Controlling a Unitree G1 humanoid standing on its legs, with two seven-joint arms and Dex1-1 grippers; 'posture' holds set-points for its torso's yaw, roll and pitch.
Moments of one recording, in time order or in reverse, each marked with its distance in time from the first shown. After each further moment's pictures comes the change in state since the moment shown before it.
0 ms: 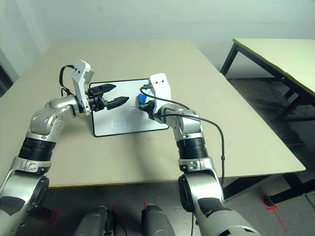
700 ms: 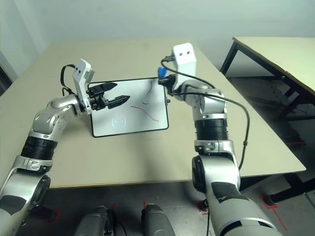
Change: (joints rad) left arm -0.015 -0.005 -0.003 0.047 0.004 -0.050 -0.008; right arm -0.145 -0.085 -0.043 0.029 0.012 0.009 0.037
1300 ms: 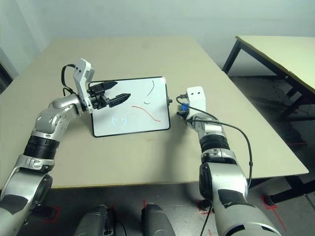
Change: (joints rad) left arm 0.012 -0.017 0.005 0.008 -0.001 -0.045 0.022; right arm 0.072 -0.127 -0.108 0.602 -0.135 -0.501 -0.149
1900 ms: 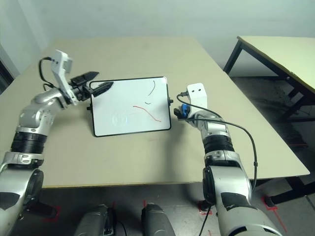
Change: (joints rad) left arm -0.045 0.015 0.022 0.102 0.000 -0.059 -0.007; right arm 0.014 -0.014 0.084 0.002 -0.012 0.031 0.099
